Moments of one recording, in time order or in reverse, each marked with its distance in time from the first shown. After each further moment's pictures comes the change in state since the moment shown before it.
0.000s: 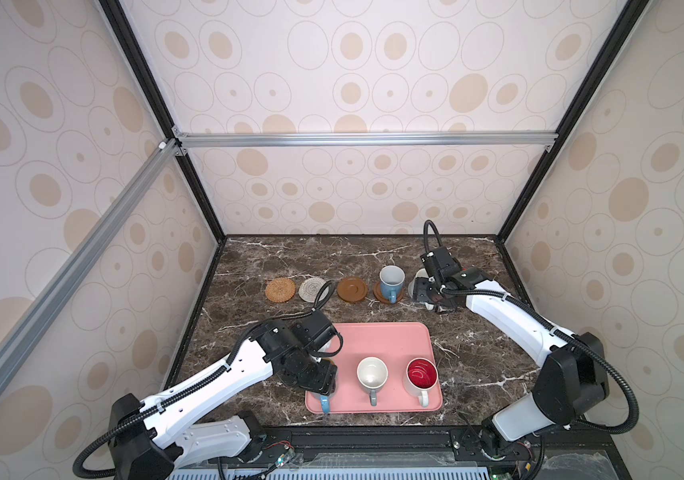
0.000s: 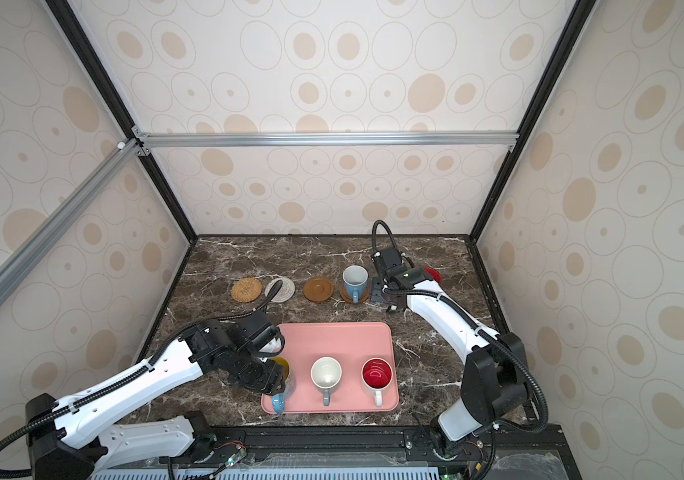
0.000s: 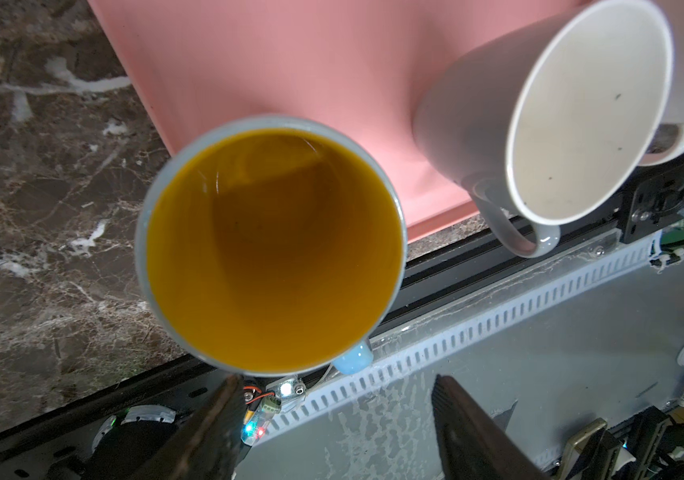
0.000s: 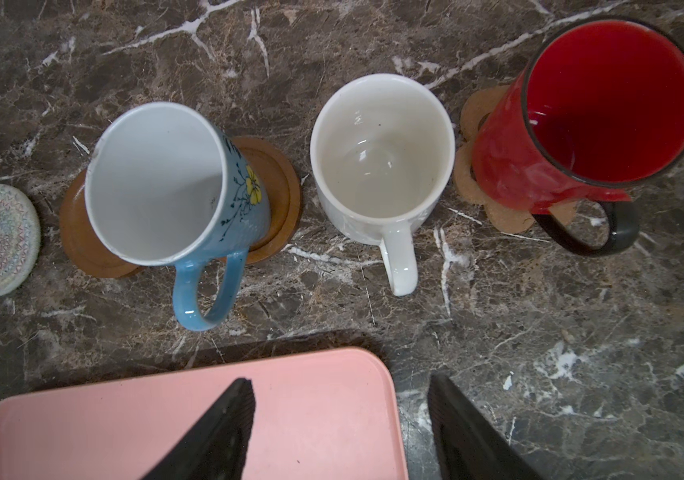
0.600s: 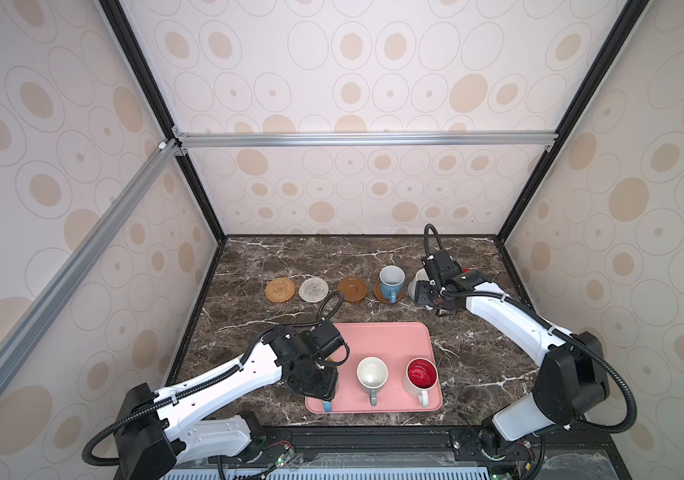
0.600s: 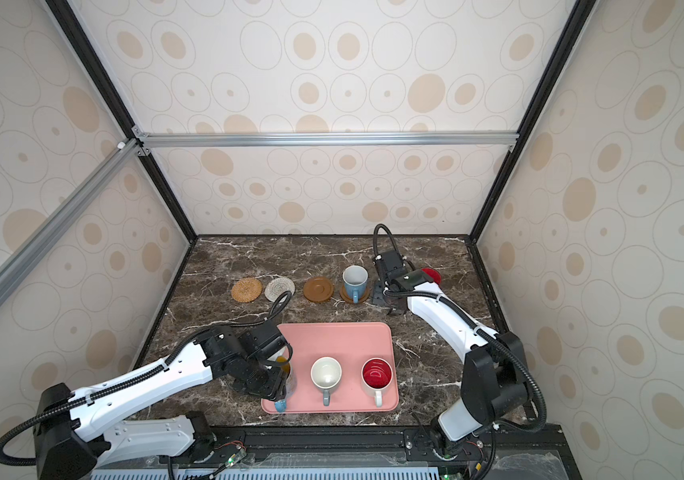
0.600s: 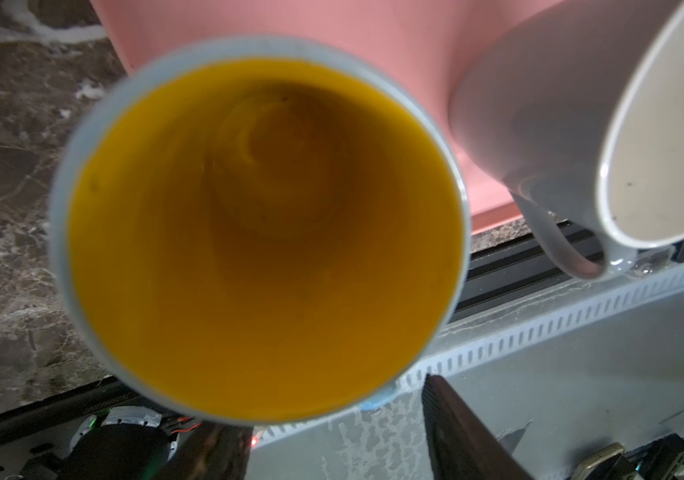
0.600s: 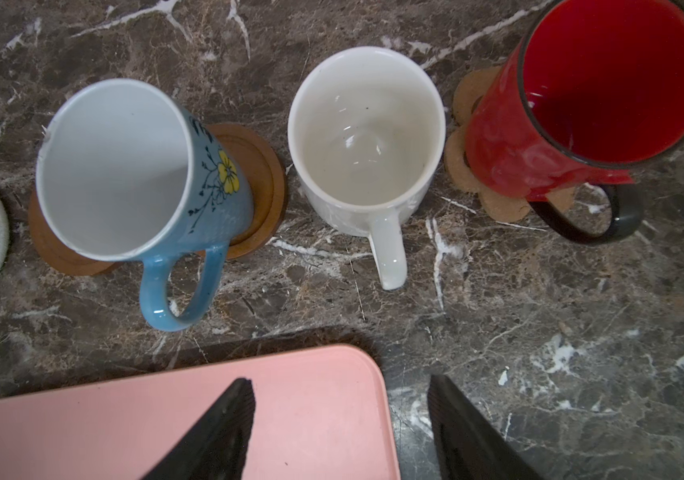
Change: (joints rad) left arm -0.055 0.031 -0.068 0.060 -0.047 -0.113; right arm -0.010 -0.002 -0.040 0.014 0.000 0.002
